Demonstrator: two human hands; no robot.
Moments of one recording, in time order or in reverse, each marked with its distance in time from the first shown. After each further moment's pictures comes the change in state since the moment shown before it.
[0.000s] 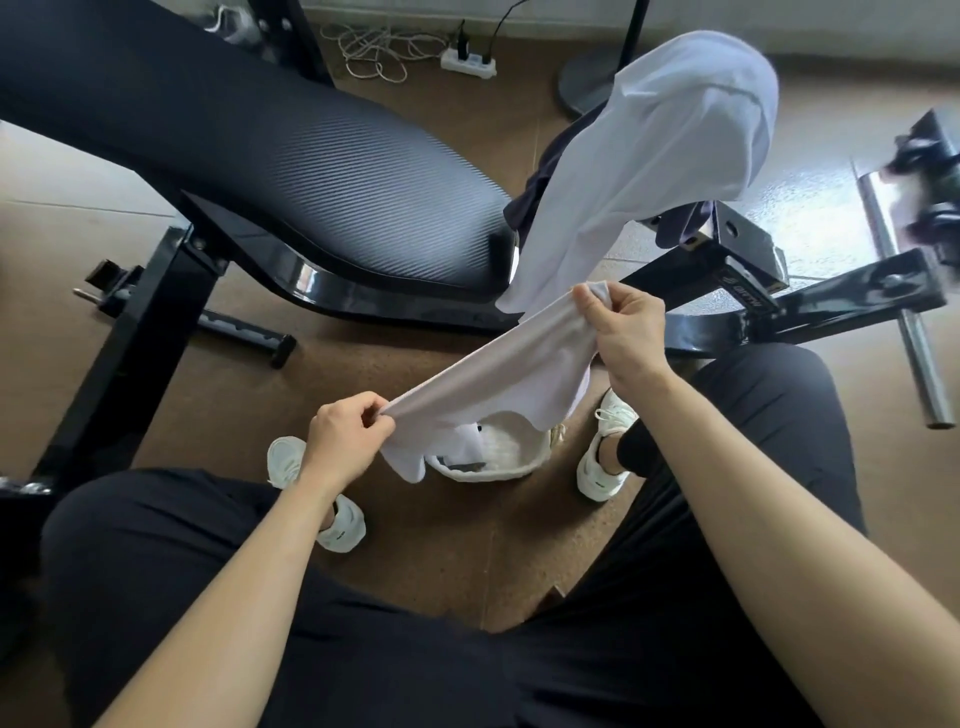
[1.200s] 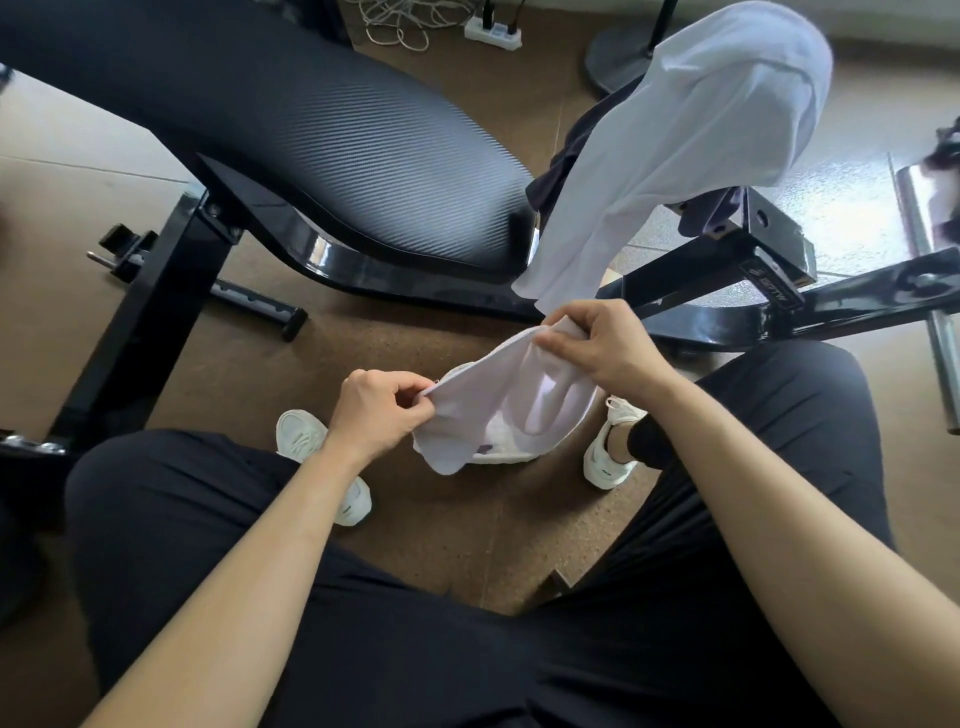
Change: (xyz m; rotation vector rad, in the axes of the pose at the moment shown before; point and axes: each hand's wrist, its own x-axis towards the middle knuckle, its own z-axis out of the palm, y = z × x) left_hand -0.007 0.014 -0.001 -0.075 0.060 0.290; right_hand -0.031 -0.018 0.009 -0.489 -0.460 -0.140
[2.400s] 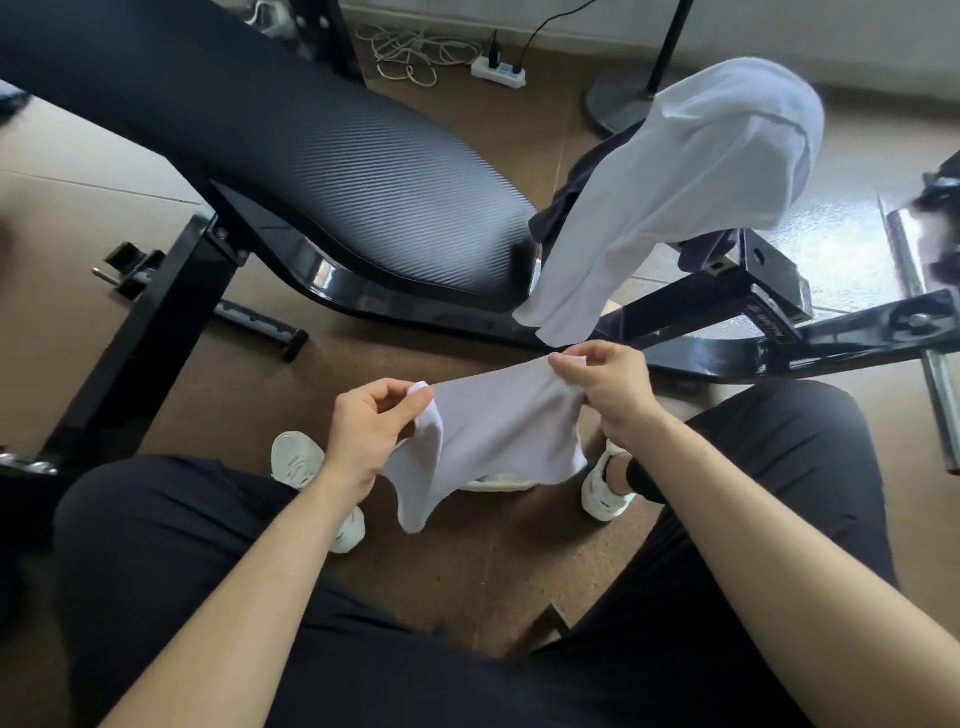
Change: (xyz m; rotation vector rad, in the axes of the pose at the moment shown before) left_hand 0.004 0.023 -0.004 -0.636 0.152 -0.391; right_hand 0.012 0.023 0.022 0.459 0.287 0.427
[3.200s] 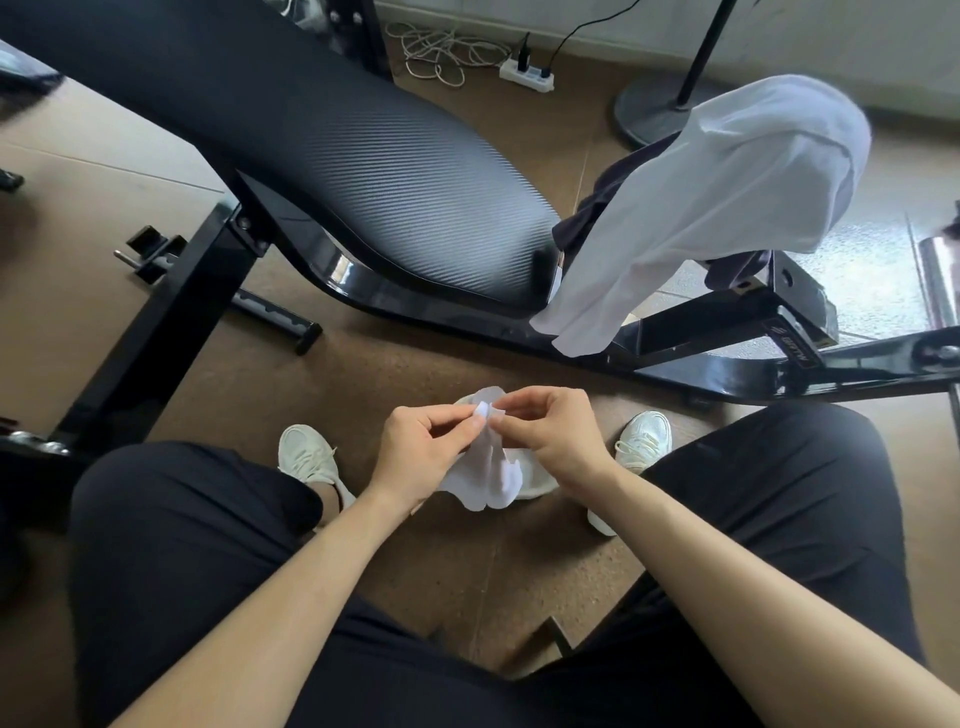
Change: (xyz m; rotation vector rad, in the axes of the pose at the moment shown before) left_hand -0.016 -0.006 0.021 0.144 -0.079 0.198; right_hand -0.048 0.002 0.053 -0.148 -0.315 -0.110
